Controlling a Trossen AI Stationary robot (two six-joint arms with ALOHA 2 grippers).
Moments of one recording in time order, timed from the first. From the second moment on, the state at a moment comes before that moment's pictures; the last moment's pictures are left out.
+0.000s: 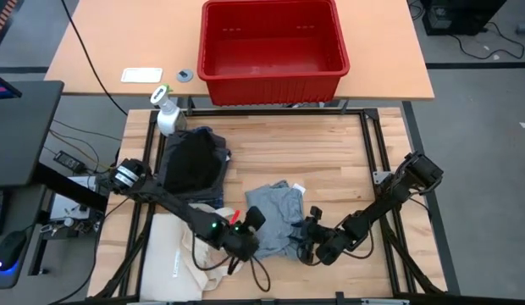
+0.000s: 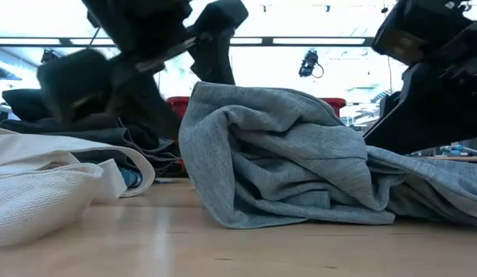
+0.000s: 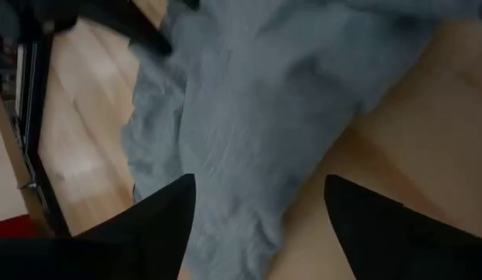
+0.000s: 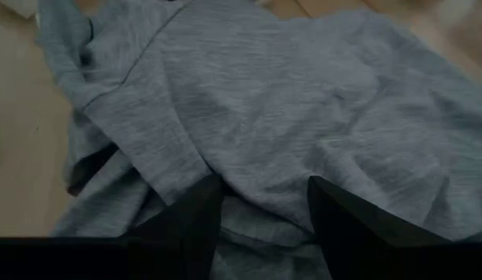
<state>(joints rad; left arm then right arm) -0.50 1.88 1.25 -0.42 -0.55 0.55 0.68 1.78 0.75 0.17 0.73 0.69</state>
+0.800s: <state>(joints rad) -0.39 2.04 1.25 -0.16 -0.58 0.52 0.66 1.78 0.75 0.32 0.63 0.63</state>
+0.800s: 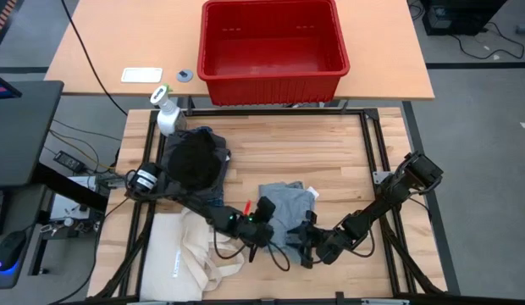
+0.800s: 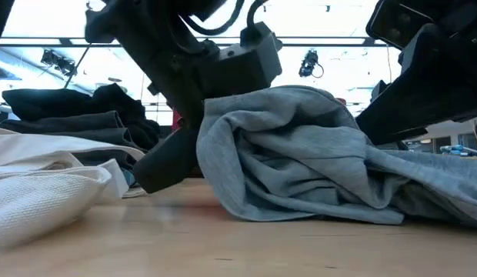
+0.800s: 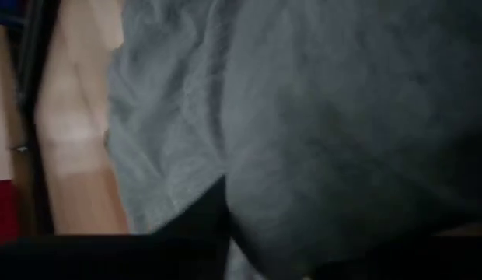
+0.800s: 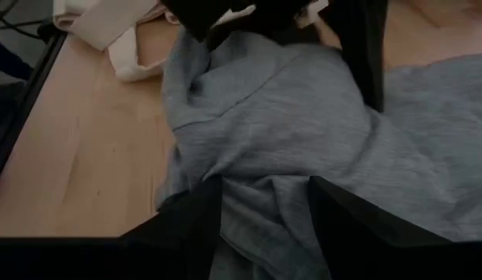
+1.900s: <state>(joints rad) -0.42 1.88 1.25 -0.55 -0.44 0.48 0.66 1.86 0.75 0.10 0.72 0.70</state>
